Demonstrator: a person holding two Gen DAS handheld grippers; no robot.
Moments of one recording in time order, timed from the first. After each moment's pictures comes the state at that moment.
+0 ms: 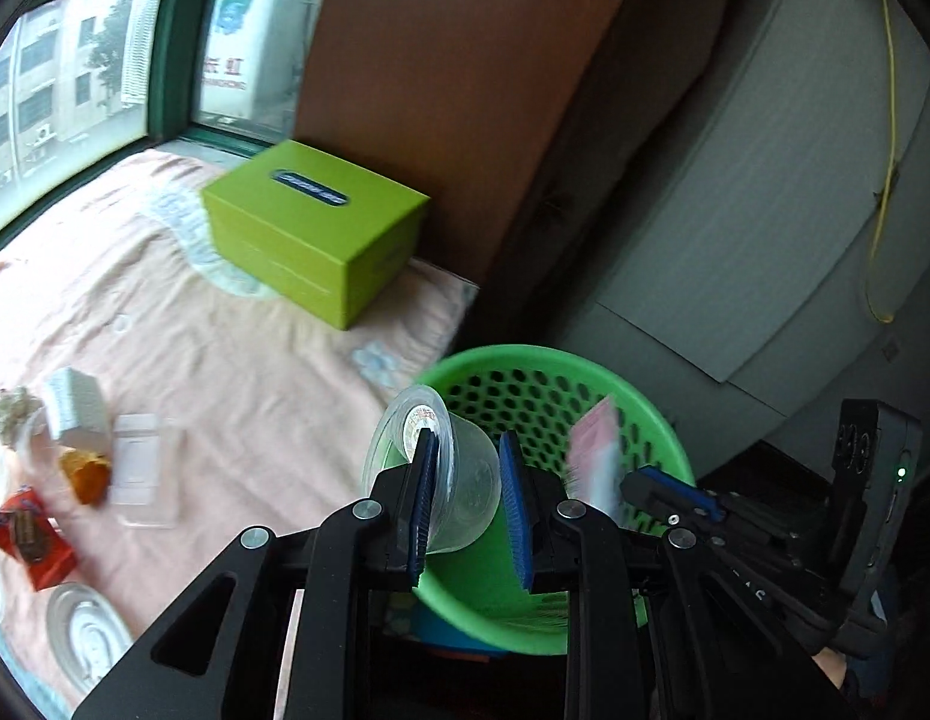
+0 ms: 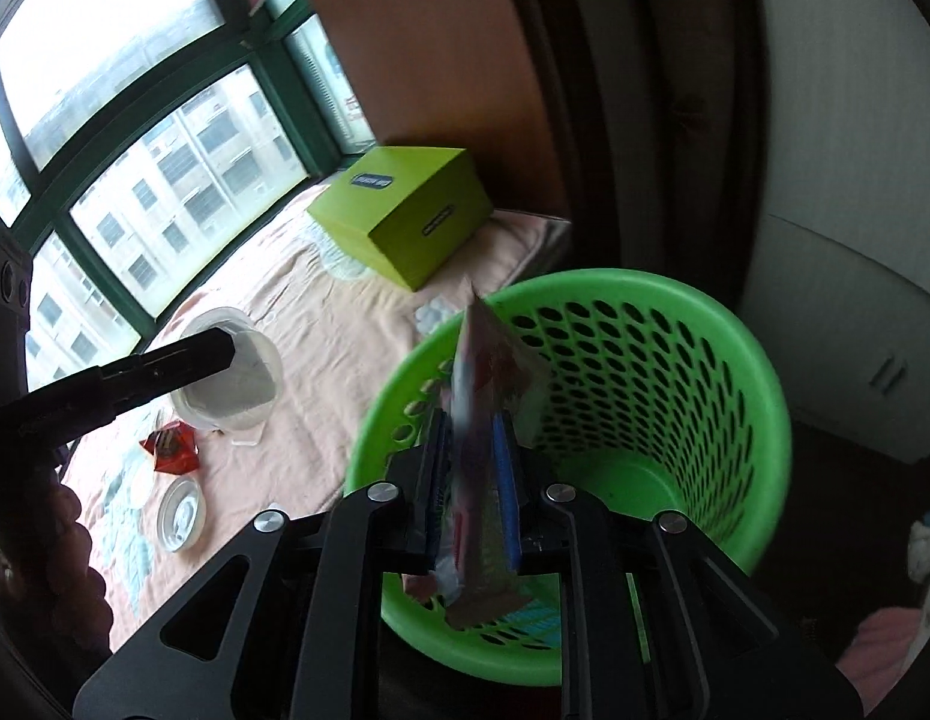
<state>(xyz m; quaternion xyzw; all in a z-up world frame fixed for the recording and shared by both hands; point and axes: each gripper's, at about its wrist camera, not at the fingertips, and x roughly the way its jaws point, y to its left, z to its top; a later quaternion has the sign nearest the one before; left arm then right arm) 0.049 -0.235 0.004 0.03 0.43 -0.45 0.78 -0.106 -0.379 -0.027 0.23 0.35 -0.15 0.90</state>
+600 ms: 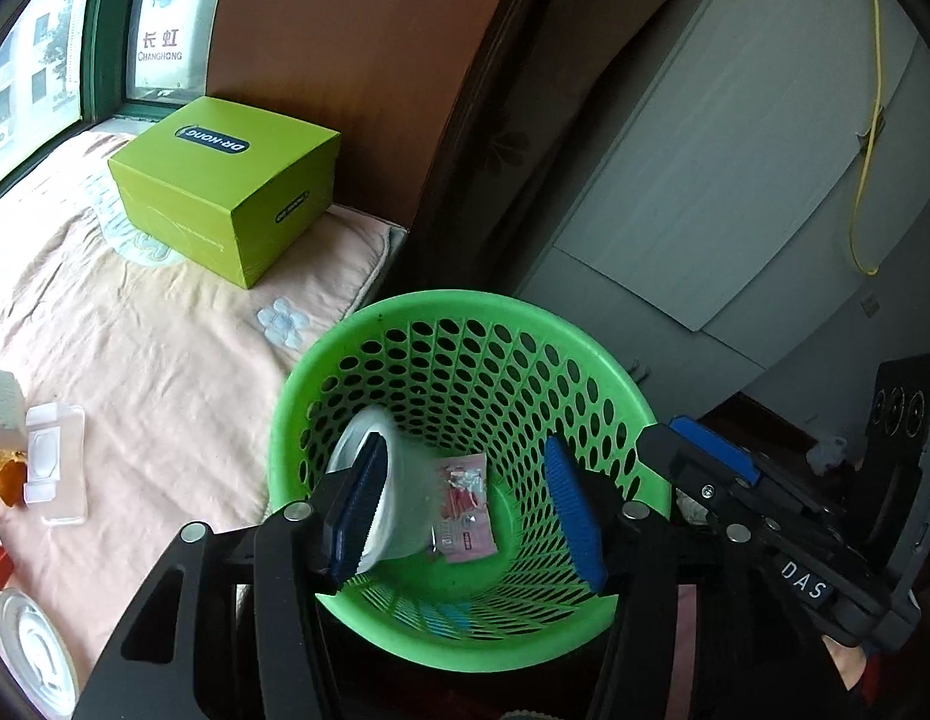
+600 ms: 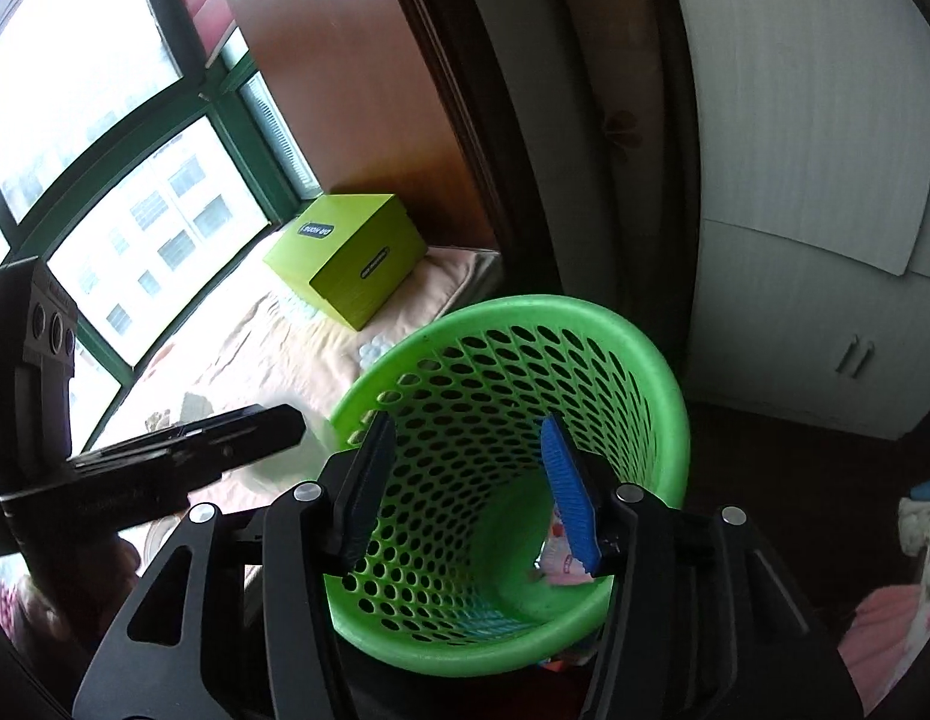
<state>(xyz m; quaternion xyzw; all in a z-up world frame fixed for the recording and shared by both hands) 0.021 -0.289 -0.026 0.06 0.45 -0.49 0.74 -0.138 -0.408 -0.025 0.25 0.32 -0.19 0.90</state>
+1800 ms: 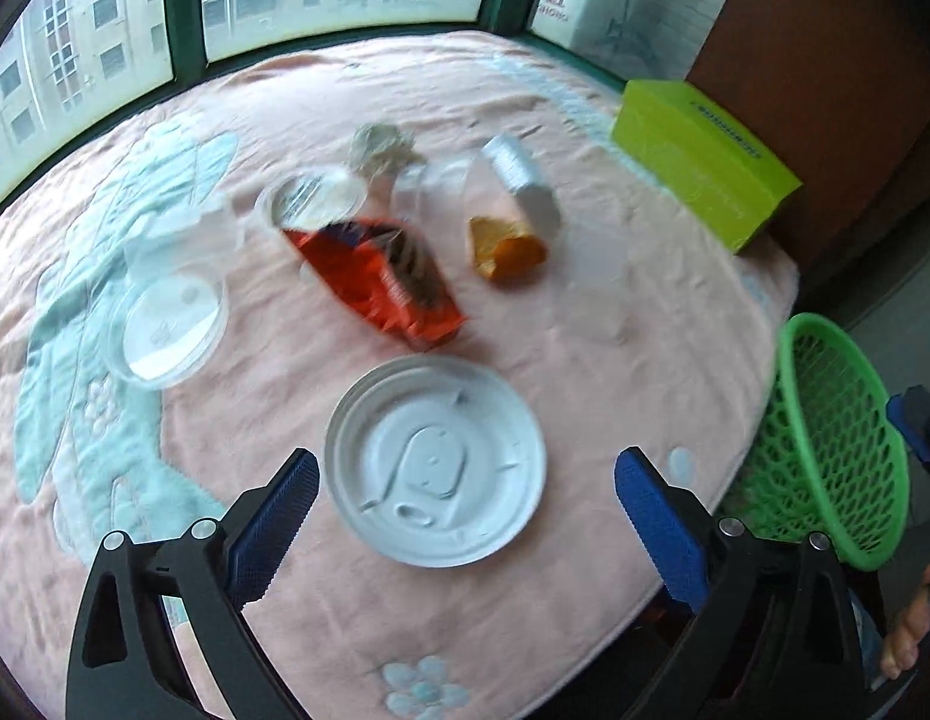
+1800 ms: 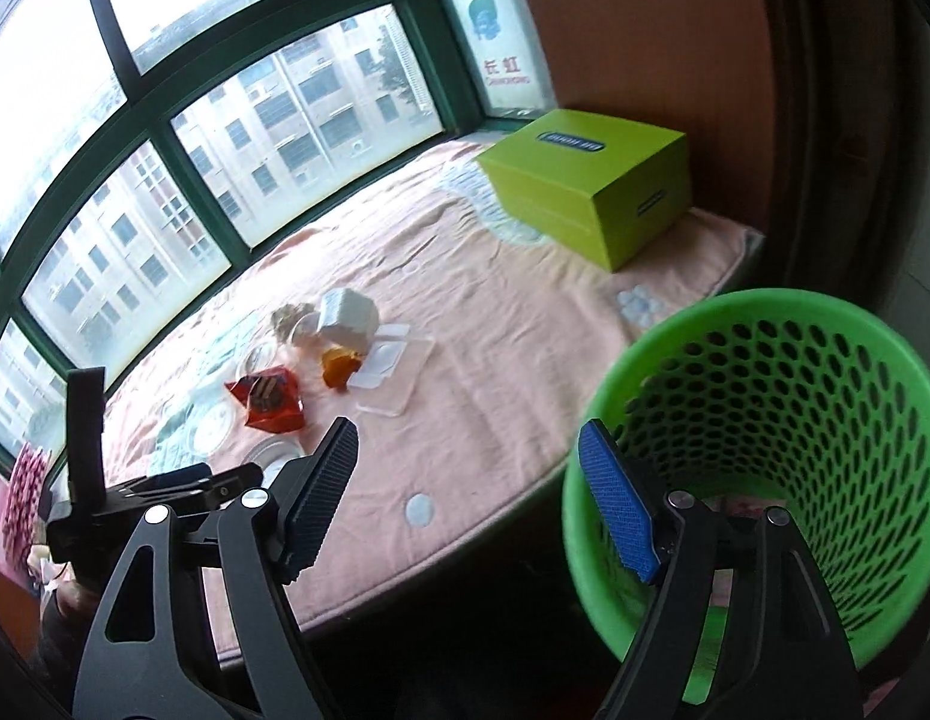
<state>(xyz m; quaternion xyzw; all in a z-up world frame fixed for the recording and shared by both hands) 0.093 -0.013 -0.107 0.00 0.52 -0.17 0.84 -0.024 -0.268 -0.034 0.17 0.37 -0.01 0.91</state>
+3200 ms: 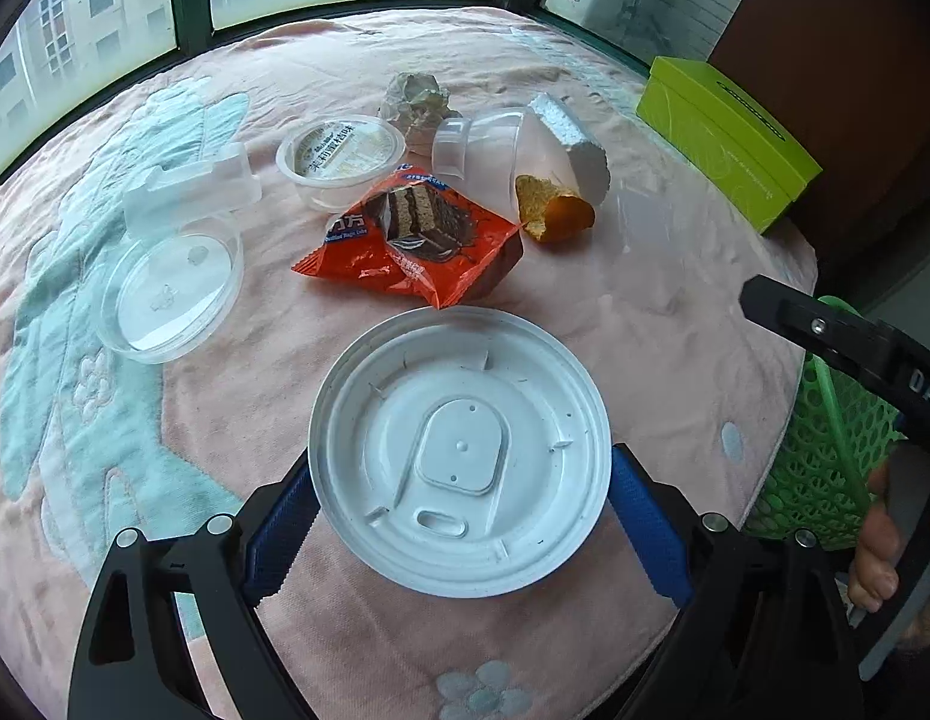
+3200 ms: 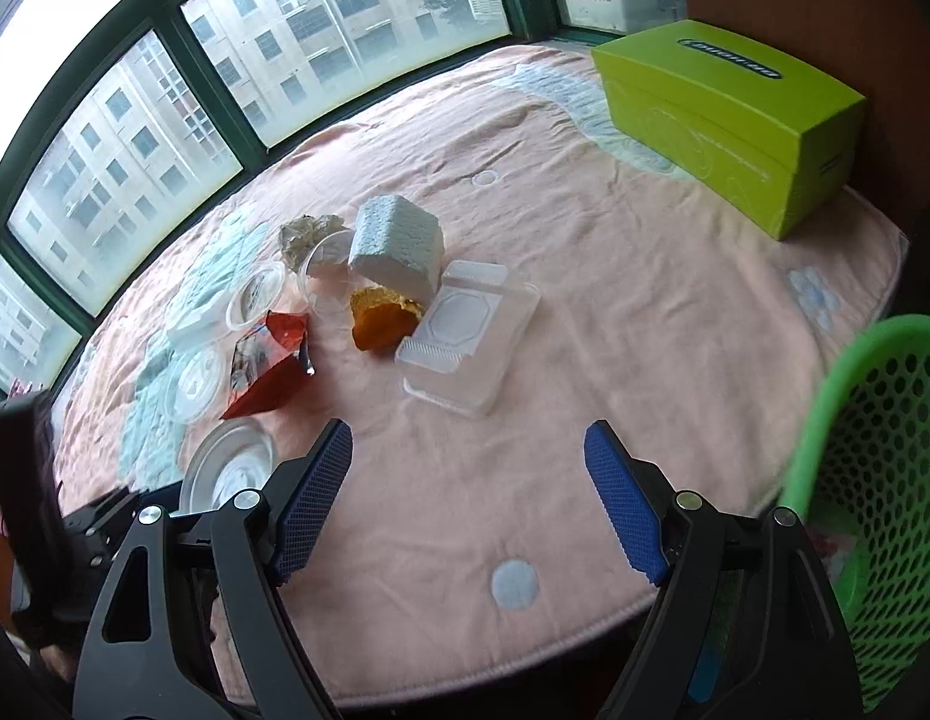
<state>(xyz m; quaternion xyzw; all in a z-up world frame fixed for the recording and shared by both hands) 0.100 0.010 -0.129 -0.01 0.53 -0.17 0.83 0.089 -0.208 -0.092 0.14 0.46 0.04 0.88</state>
